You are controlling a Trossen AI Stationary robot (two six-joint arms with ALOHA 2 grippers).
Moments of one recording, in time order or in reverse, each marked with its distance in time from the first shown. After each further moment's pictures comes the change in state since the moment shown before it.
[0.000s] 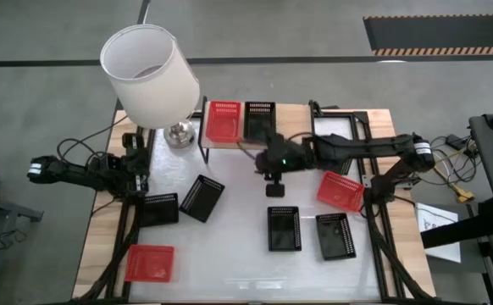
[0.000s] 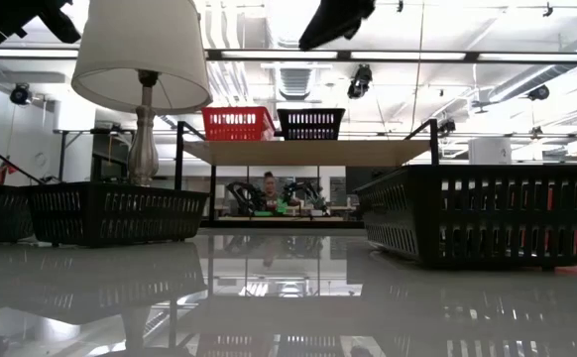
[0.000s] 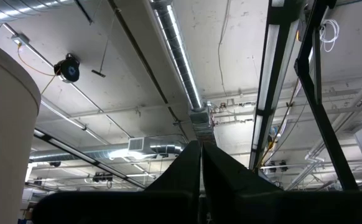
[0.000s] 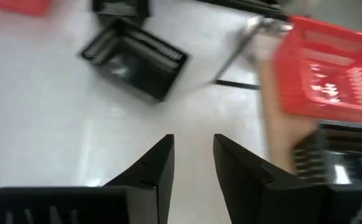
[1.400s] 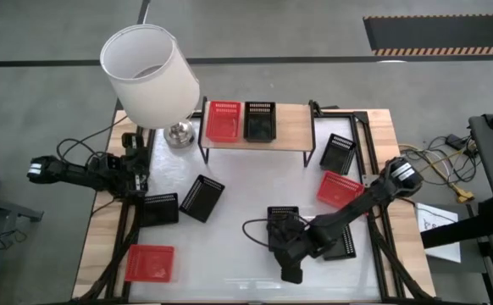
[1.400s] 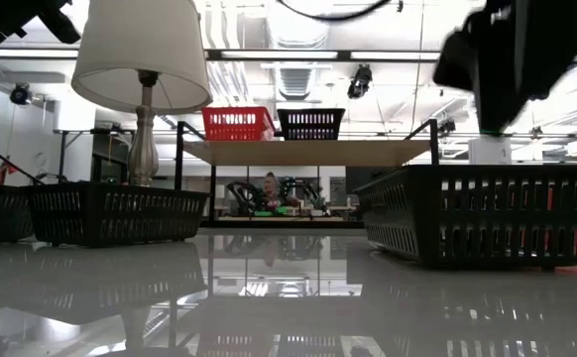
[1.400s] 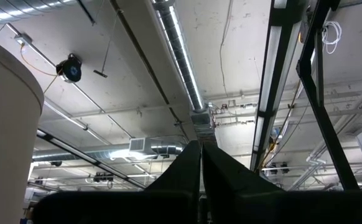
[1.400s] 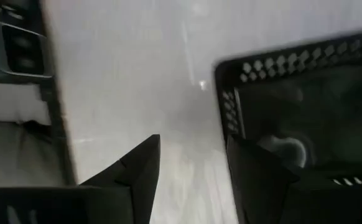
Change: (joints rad) left arm 0.000 0.000 0.000 0.007 -0.007 -0.004; right arm 0.512 0.237 -0.150 -0.025 -0.145 0.882
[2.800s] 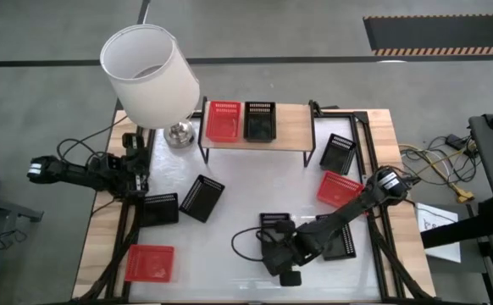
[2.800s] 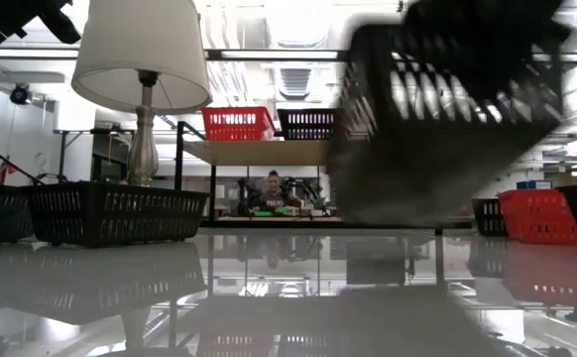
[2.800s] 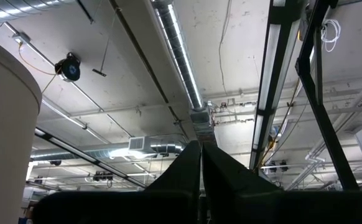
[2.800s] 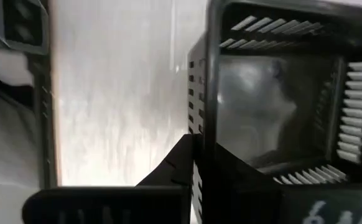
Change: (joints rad) left arm 0.000 0.000 -0.003 -0.008 0.000 0.000; right arm -0.013 0.145 0.292 -0.267 0.007 -0.247
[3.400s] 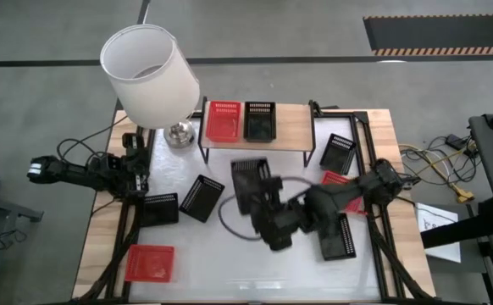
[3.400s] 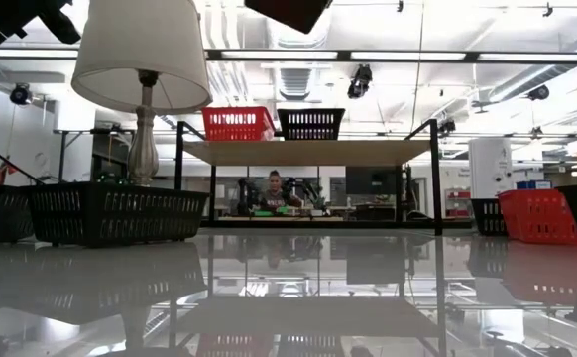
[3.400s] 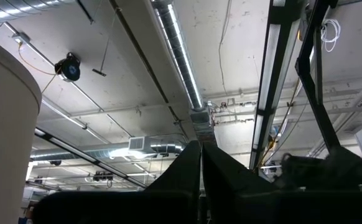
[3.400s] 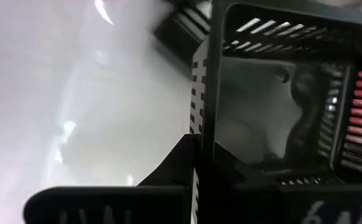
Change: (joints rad) left arm 0.000 0.000 0.000 0.000 0.000 0.000; right arm -0.131 0.000 0.581 -0.375 0.422 -0.474
